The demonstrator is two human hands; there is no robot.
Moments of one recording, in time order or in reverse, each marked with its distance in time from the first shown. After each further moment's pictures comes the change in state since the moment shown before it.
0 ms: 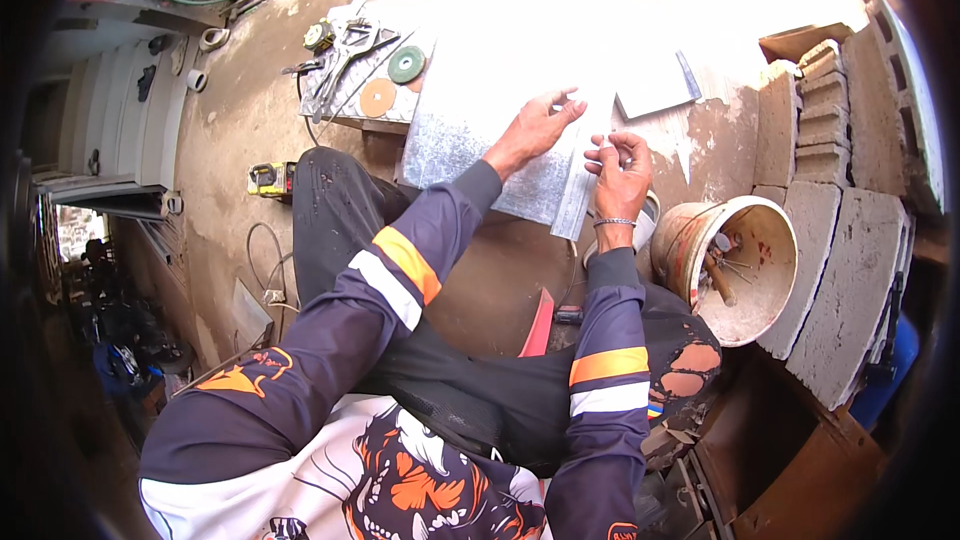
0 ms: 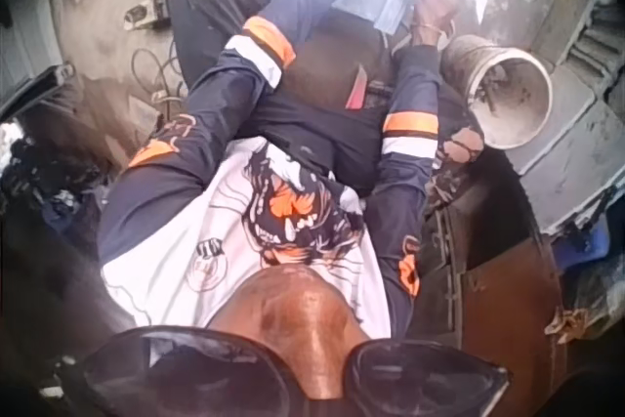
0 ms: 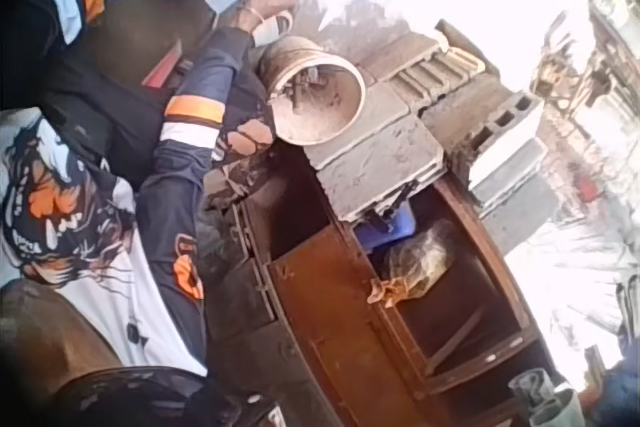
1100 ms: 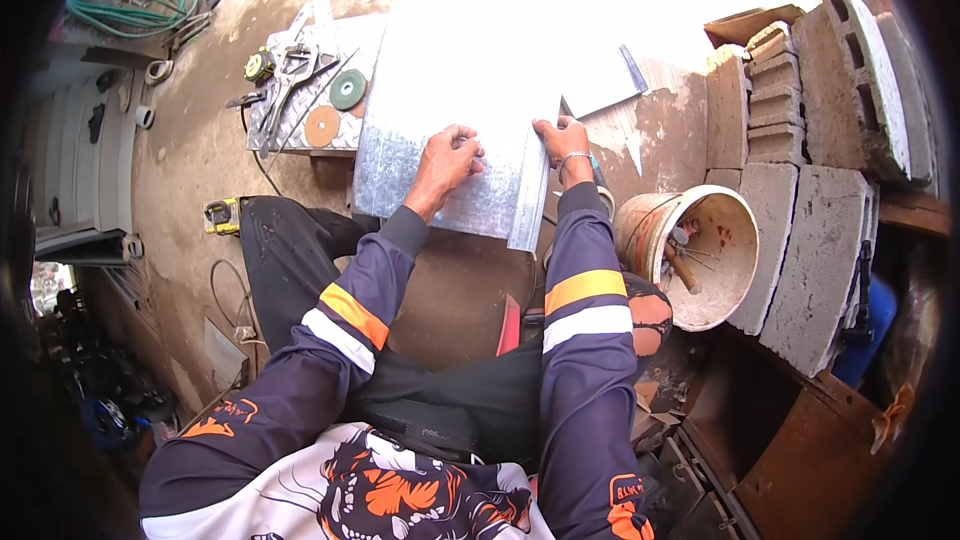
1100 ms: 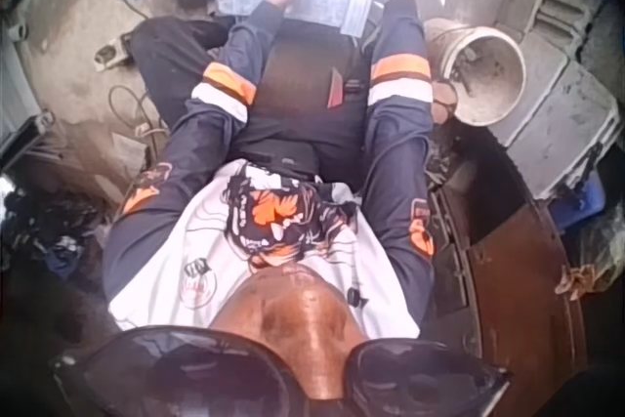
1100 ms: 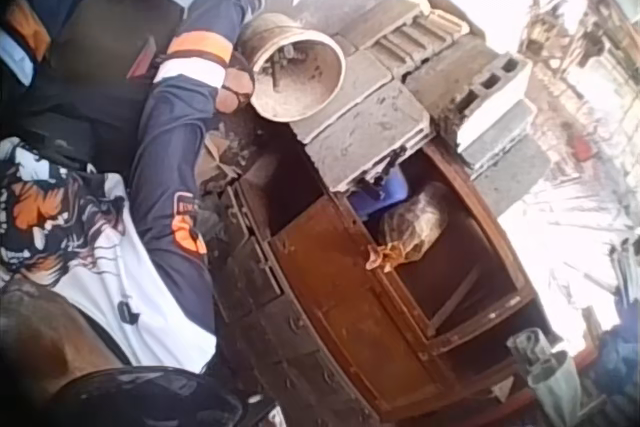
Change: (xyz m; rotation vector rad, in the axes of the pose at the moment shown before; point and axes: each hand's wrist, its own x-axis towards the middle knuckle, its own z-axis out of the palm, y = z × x) left_hand -0.032 -0.015 -0.038 -0.086 0.115 -0.359; right_hand 0.104 0.048 0.005 -0.531 -0.041 0.374
